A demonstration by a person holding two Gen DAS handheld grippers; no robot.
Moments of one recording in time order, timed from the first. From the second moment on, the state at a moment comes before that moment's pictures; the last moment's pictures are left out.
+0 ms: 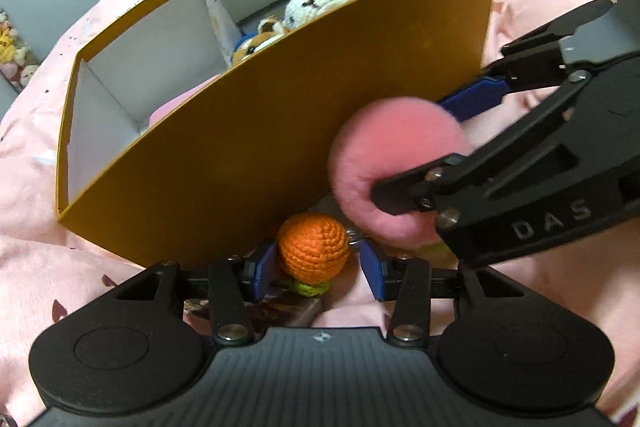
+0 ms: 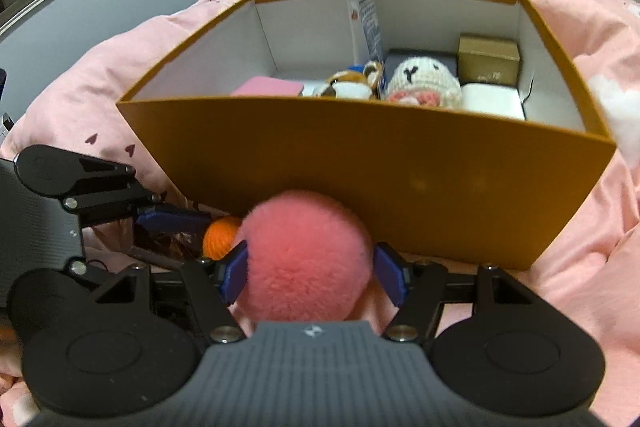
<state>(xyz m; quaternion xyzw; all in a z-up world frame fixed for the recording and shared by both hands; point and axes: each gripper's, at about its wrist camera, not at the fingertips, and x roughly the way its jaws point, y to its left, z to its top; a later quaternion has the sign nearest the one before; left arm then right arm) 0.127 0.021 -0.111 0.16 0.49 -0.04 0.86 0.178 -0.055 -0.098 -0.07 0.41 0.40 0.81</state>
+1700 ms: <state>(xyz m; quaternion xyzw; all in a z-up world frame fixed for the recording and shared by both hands) 0.064 0.034 -0.030 0.05 0.40 -0.03 0.92 0.137 -0.101 -0.028 -0.06 0.30 0.43 0.85</state>
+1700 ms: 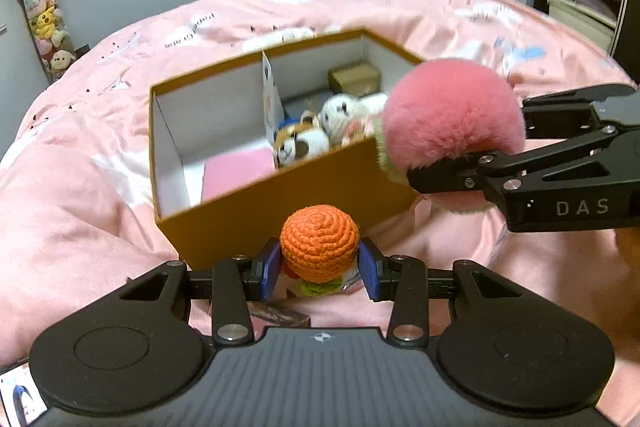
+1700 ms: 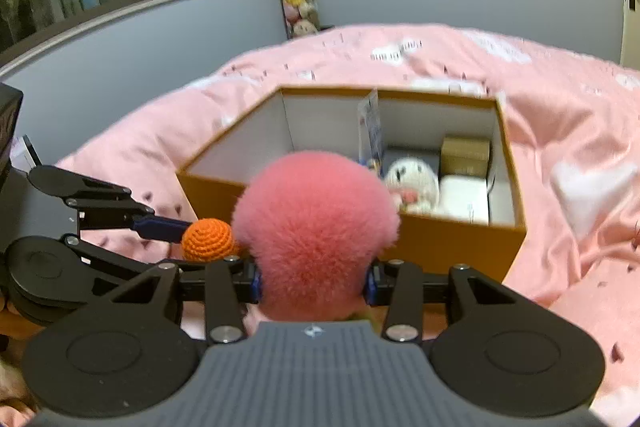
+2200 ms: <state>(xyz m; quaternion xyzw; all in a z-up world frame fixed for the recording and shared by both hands) 0.095 0.081 0.059 0.04 0.33 -0.05 0.94 0.181 -0.073 0.047 -0.03 0.24 0.48 0.85</state>
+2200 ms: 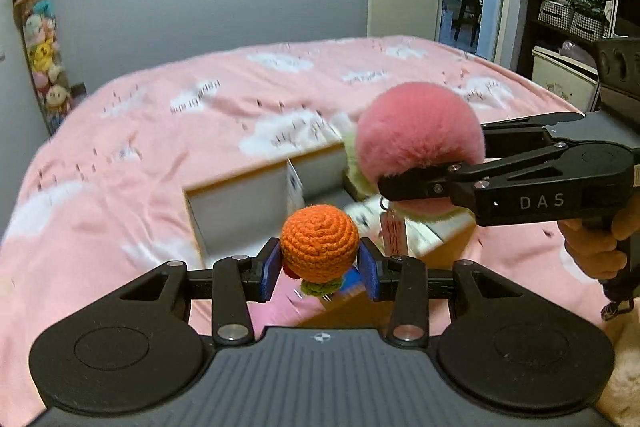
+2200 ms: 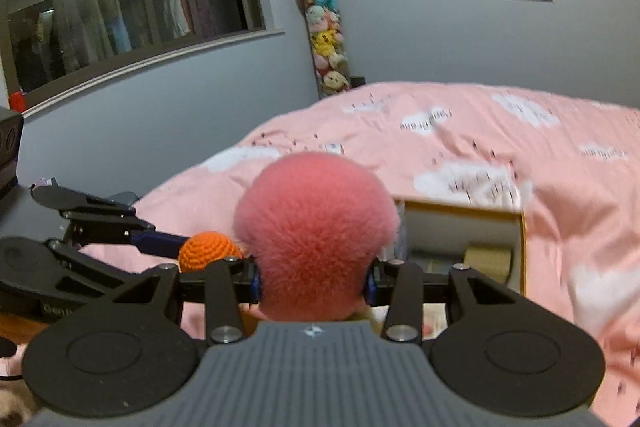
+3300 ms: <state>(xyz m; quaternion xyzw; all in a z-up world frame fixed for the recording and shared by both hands) 0.226 0.093 -0.059 0.36 0.41 -0.05 0.84 0.326 0.066 -0.041 0.03 0.50 0.42 0.76</state>
